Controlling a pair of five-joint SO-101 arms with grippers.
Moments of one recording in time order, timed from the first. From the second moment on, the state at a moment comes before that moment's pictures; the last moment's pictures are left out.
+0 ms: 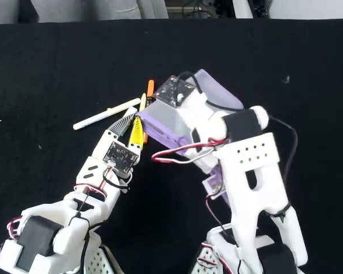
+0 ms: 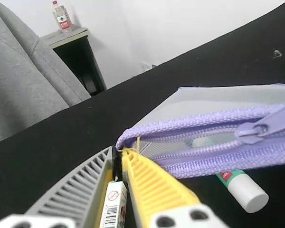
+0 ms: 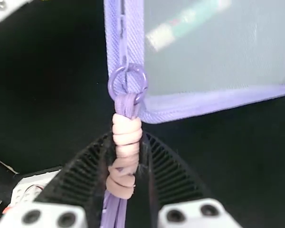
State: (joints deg) left arm 15.1 -16.0 89.6 -61.1 -18.0; right arm -14.9 -28.5 16.1 98.9 34.2
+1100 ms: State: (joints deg) left arm 14.1 -16.0 89.5 -61.1 -17.7; right arm 2.5 -35.4 20.0 99.1 42.5
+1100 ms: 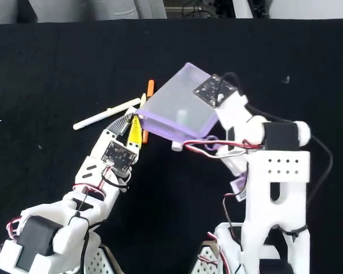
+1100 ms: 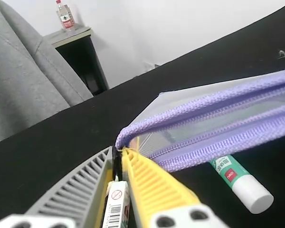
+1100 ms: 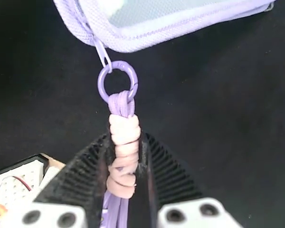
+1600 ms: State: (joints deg) left arm 14.1 -16.0 89.5 -61.1 -17.7; right arm 3.8 -35.4 20.0 99.1 42.9
